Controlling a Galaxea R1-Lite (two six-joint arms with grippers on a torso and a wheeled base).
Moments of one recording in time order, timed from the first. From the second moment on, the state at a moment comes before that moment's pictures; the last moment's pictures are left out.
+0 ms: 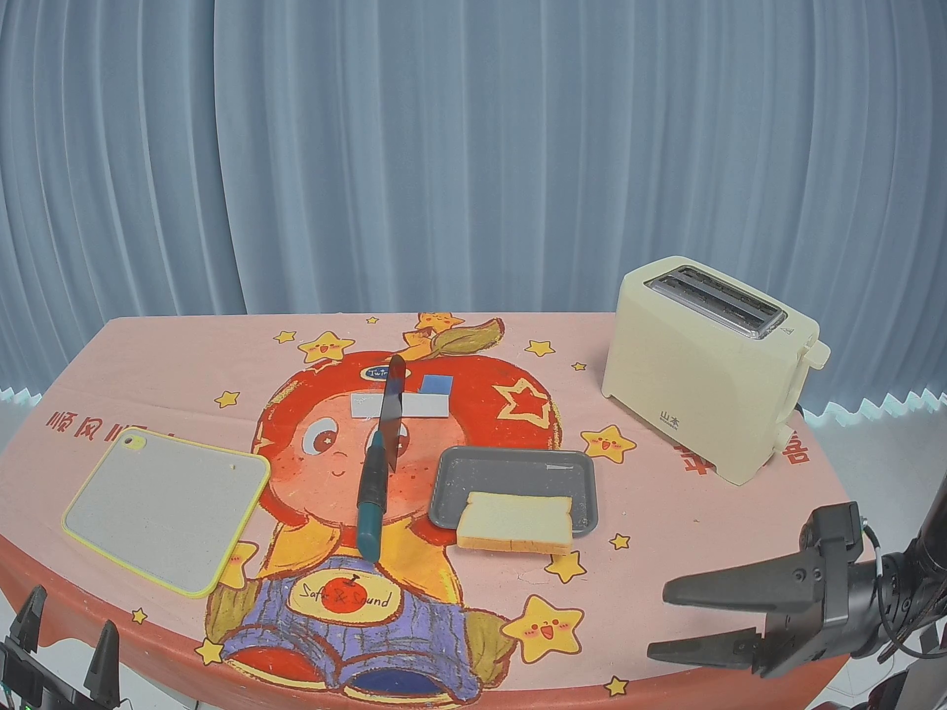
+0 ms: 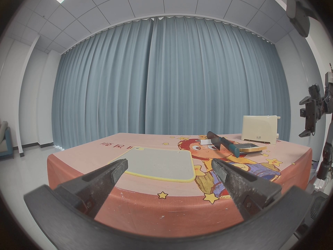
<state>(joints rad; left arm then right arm) 0.00 0.02 -0.02 0.00 0.03 -0.01 0.86 1.25 -0.26 -0.74 0.37 1.35</state>
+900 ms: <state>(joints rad) 0.00 0.02 -0.02 0.00 0.03 -0.01 0.81 1.40 -0.28 -0.78 0.35 1.42</state>
